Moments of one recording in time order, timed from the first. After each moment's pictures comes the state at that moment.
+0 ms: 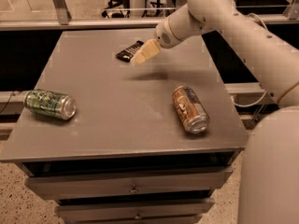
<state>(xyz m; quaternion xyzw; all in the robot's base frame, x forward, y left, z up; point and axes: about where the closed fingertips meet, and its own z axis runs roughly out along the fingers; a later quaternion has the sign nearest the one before) 0.751 -0.011 0.876 -0.47 0.77 0.18 0.38</state>
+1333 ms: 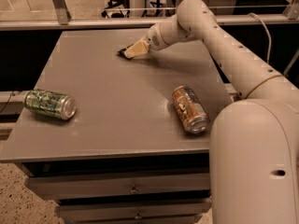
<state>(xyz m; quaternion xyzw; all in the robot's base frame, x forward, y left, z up) 0.815 0.019 0.843 -0.43 0.77 0.23 0.41</state>
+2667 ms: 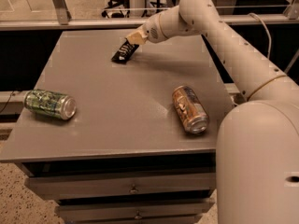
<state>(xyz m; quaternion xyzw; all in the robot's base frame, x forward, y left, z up) 0.806 0.032 0.887 -0.45 0.73 0.25 0.45</state>
